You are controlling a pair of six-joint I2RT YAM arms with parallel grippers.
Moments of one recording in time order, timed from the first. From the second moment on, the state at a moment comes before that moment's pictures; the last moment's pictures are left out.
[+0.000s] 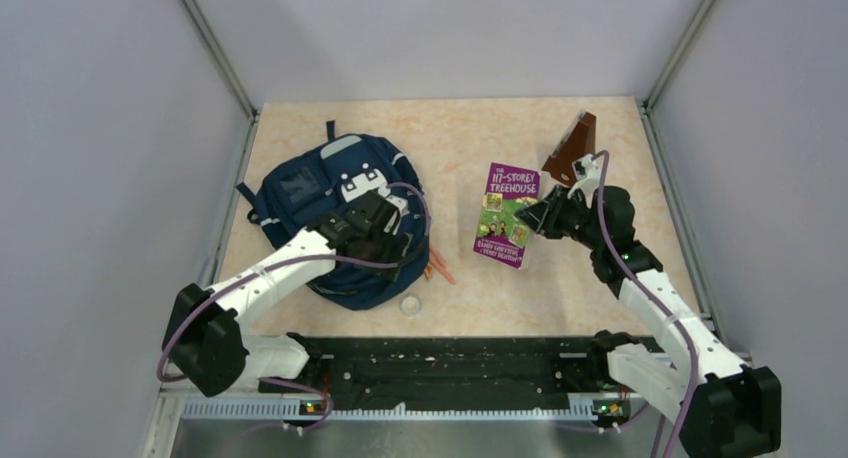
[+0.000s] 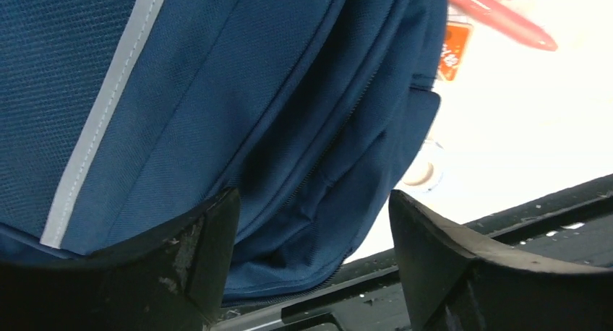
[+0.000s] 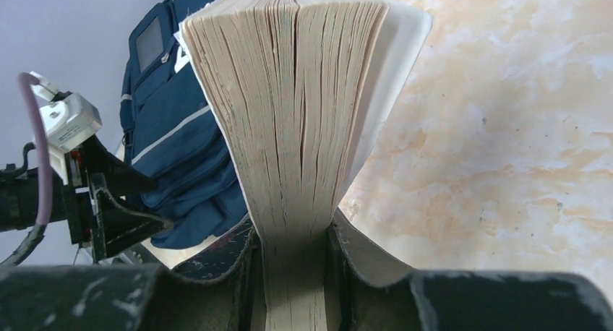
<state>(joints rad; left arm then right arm) -0.64 1.27 0.91 -0.75 -0.06 -0.24 0.25 0.91 0.59 -0.03 -0.37 0.55</state>
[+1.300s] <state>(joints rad) -0.69 0.81 0.95 -0.47 -0.48 -0.05 0.62 1.30 0.59 0.34 -0.57 0.86</state>
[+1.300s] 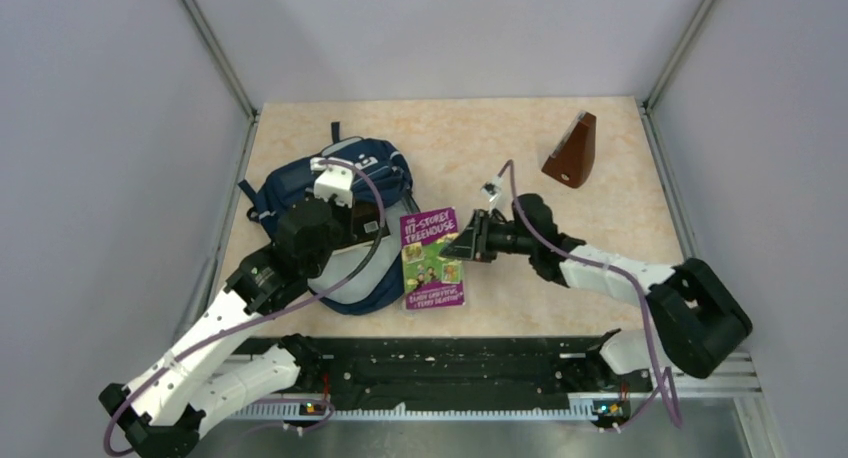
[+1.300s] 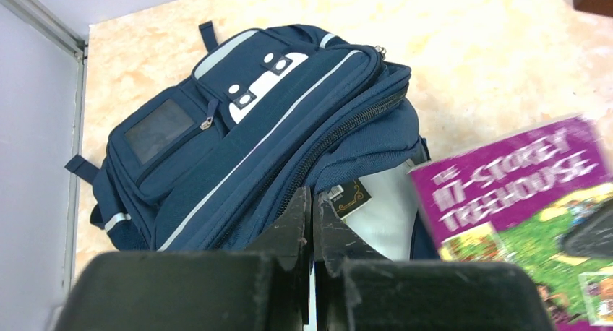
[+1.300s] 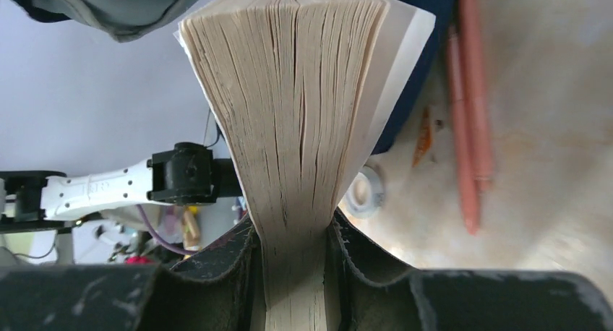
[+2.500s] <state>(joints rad) -0.69 0.74 0.88 -0.39 -0.34 -0.08 0.88 2.21 1.40 0.55 0.01 1.17</state>
